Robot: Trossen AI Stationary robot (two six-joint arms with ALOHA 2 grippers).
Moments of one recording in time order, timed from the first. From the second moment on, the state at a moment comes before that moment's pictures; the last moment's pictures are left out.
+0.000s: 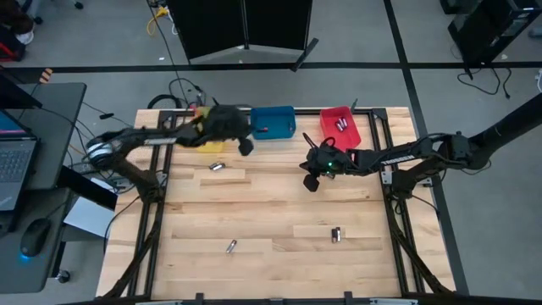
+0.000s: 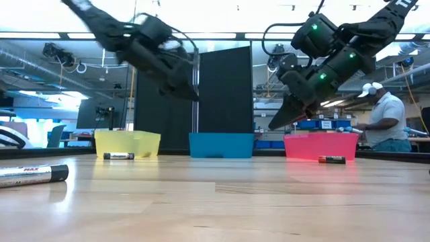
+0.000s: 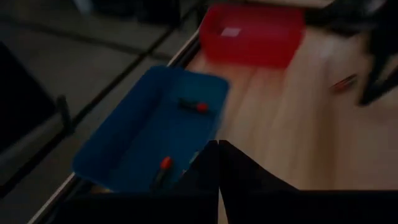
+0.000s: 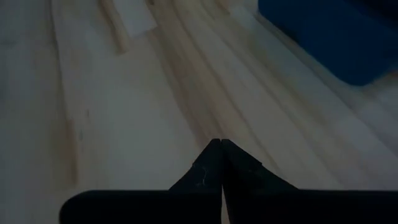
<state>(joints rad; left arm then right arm) 0.50 1.45 0.81 0.18 0.03 0.07 -0.17 1.41 0.55 0.16 0.15 0.26</state>
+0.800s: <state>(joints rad) 0.35 1.25 0.41 0.61 0.12 -0.02 -0.01 1.41 0.73 -0.16 0.21 0.45</state>
